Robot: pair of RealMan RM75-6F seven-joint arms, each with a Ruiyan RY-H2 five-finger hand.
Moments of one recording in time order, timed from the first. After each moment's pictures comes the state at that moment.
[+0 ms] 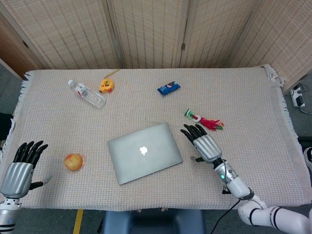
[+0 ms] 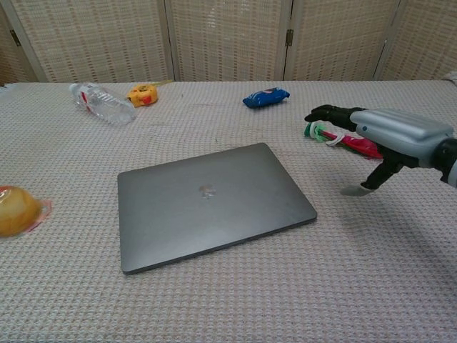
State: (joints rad) left arm -0.13 -1.15 -0.04 -1.62 1.57 1.51 0.08; right arm 0.55 -1.54 0.16 -1.35 -1.49 0.98 -0.09
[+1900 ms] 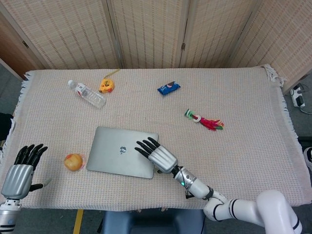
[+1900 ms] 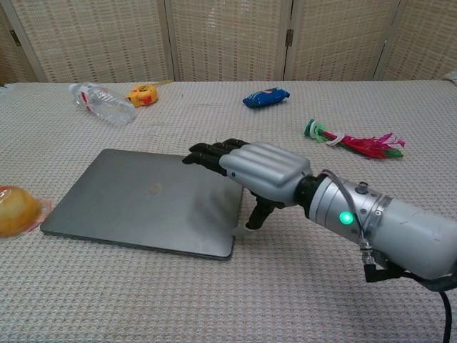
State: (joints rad) left arm -0.13 -1.18 -0.02 -1.57 1.56 1.48 0.04; right arm 0.78 -1.85 0.10 -1.18 -1.56 0.97 -0.17
